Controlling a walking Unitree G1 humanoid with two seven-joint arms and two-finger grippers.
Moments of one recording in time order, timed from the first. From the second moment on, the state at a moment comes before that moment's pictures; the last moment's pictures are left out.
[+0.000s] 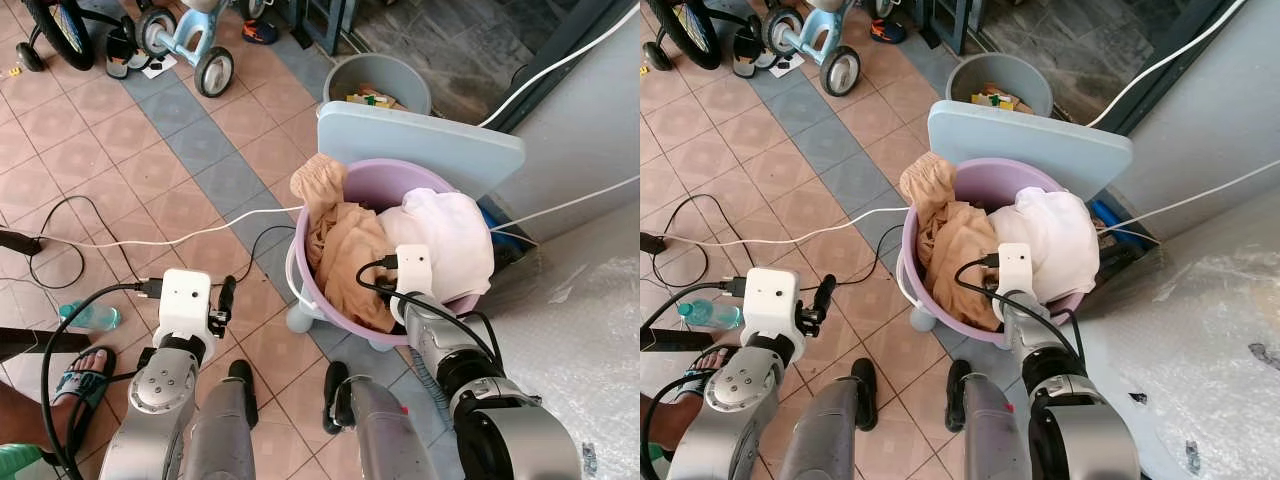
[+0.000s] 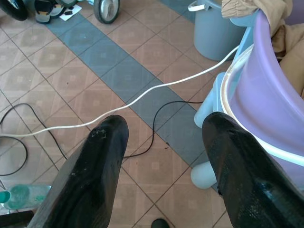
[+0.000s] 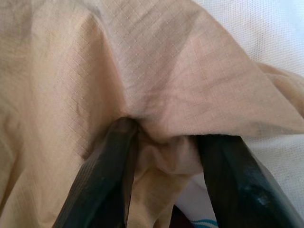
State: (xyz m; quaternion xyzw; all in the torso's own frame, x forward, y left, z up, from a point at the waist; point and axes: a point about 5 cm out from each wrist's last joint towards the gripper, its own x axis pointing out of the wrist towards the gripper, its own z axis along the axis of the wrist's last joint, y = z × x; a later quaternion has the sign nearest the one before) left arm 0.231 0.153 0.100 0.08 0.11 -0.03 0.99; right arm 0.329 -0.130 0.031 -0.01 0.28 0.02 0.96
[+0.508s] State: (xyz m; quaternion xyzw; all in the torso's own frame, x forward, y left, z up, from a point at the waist) left arm 0.246 0.157 0.102 0.09 0.10 -0.02 0.99; right arm 0.337 -0.126 0.040 0.01 0.27 0.03 0.96
